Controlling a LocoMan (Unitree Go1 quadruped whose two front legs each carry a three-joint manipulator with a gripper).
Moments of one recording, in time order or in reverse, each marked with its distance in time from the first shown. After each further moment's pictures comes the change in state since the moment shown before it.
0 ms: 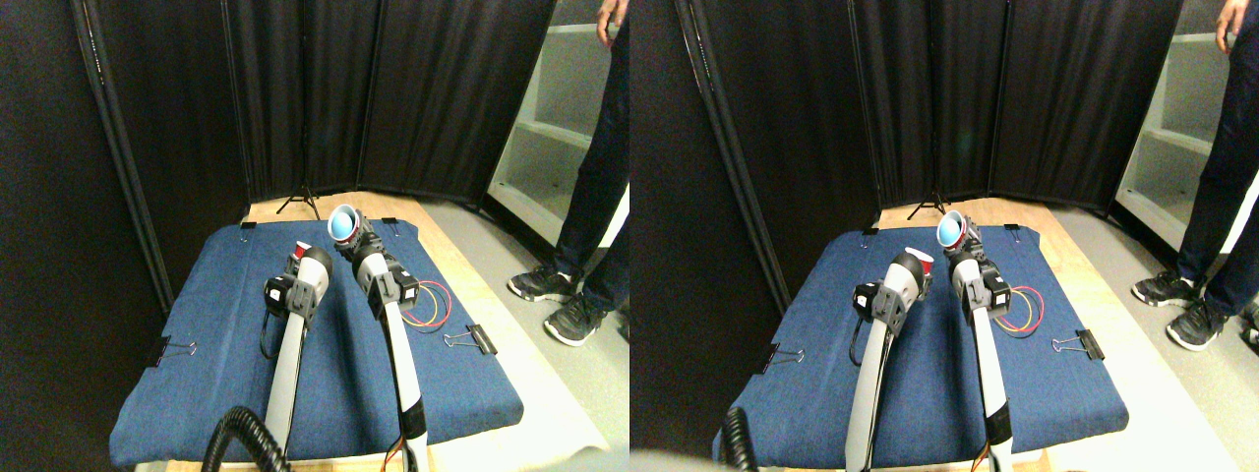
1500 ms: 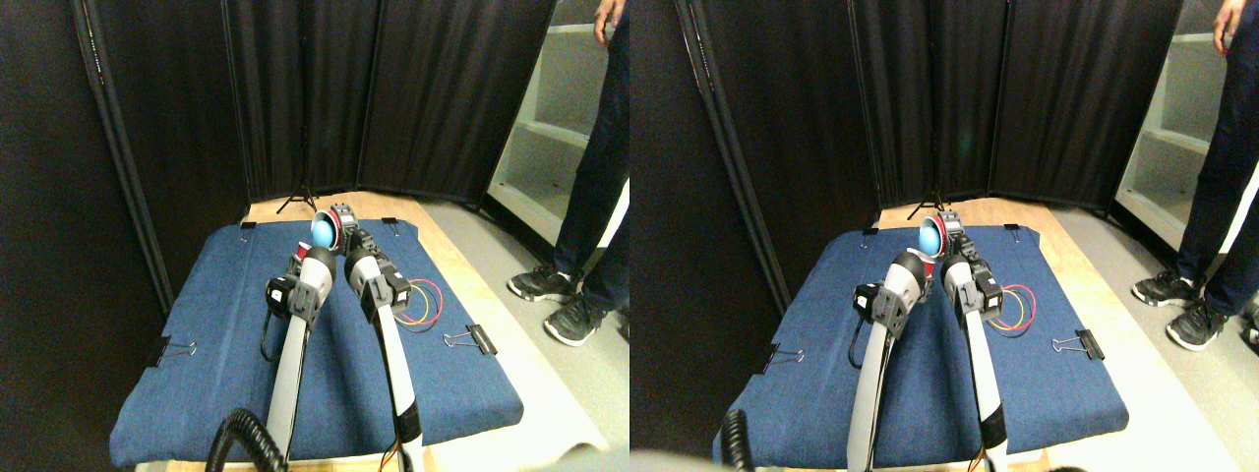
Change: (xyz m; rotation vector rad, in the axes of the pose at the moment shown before) right arm -0.001 0.028 -0.010 -0.604 -0.009 0.206; left arm -0.006 -0.001 -0.004 0.018 -0.009 0.008
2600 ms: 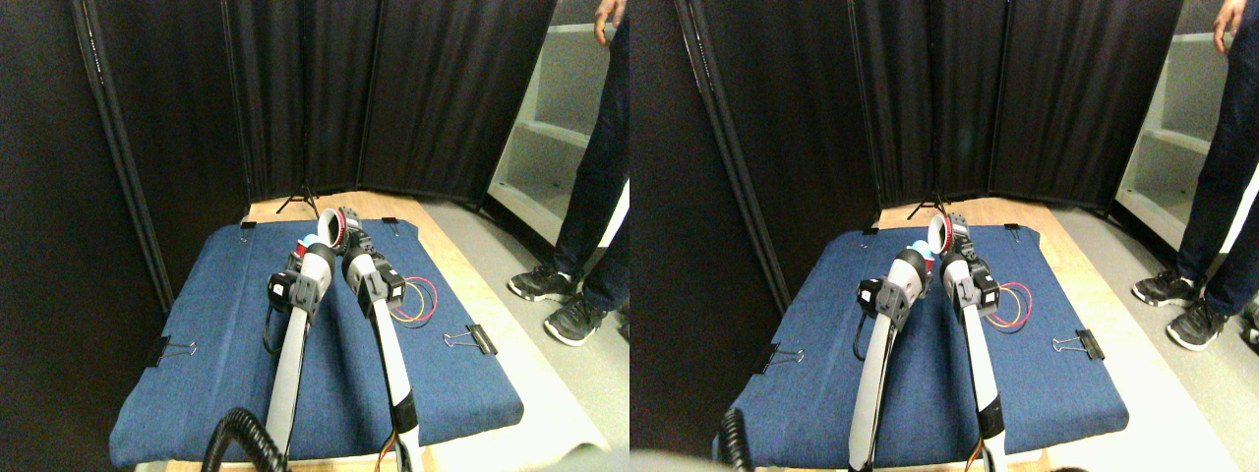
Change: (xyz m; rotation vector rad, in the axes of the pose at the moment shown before) right arm 0.009 -0.021 -0.008 0.308 0.015 -0.205; left arm 0.010 -0.001 0.005 -0.006 -0.007 0.003
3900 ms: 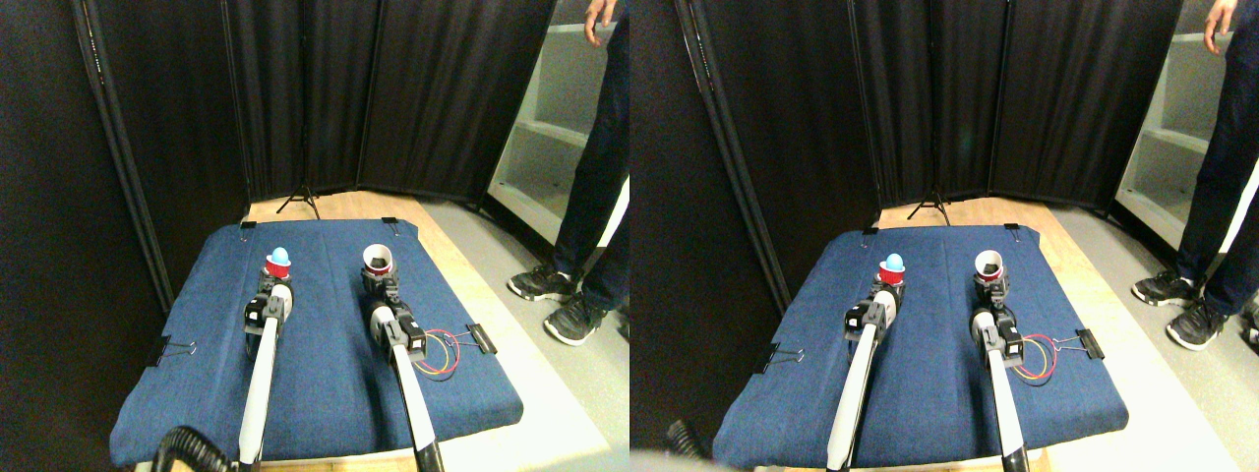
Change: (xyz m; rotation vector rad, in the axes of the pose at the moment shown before) right arm -0.017 -0.105 -0.043 0.909 -0.232 -0.289; left arm 0.070 0.053 0.056 -0.121 -0.103 -0.063
